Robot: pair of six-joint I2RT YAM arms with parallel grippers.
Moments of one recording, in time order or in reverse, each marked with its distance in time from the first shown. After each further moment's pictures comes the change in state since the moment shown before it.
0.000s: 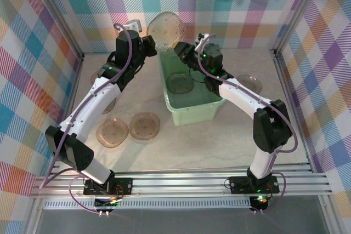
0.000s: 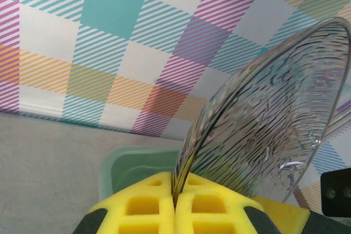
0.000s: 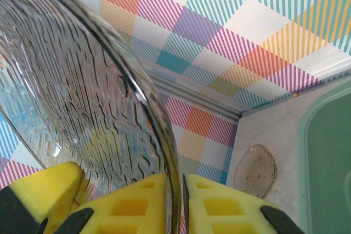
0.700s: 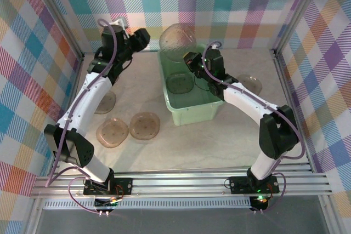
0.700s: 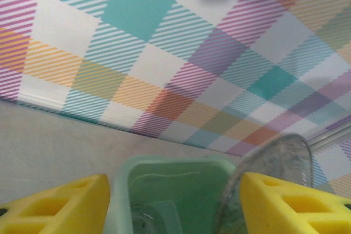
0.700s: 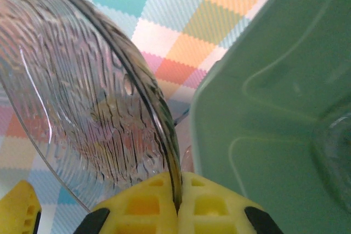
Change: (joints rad) left arm 0.194 0.027 0.016 -0.006 0.213 -0.097; right arm 0.013 -0.106 -0.096 -0.277 0.239 0.072
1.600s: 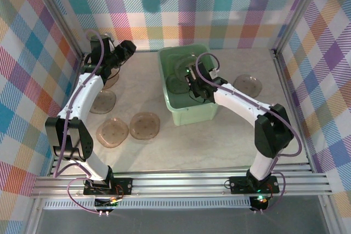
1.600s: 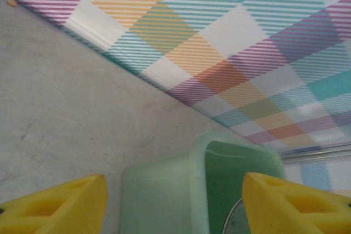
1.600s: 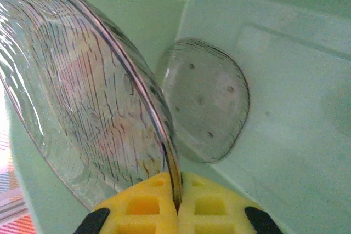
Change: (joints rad) left arm 0.186 0.047 -0.157 -0.003 0.204 -0.144; right arm 0.118 0.069 0.089 -0.566 0.353 0.408
